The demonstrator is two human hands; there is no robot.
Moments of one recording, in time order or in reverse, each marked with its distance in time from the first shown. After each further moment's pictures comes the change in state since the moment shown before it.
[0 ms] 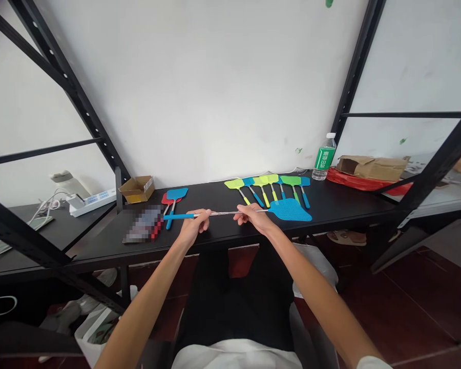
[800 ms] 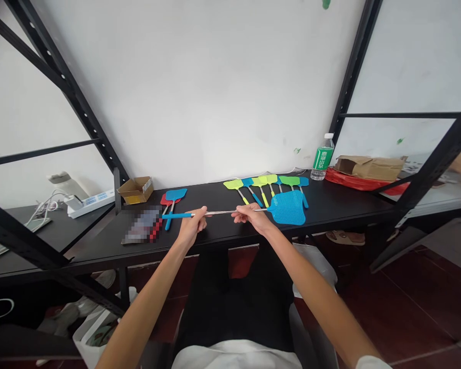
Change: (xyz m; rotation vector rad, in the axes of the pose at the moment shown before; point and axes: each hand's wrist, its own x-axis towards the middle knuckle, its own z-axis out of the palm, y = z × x) left_hand 0.005 -0.009 0.002 -0.076 0.131 0.024; right_hand 0.002 0.001 0.003 0.036 0.051 -0.024
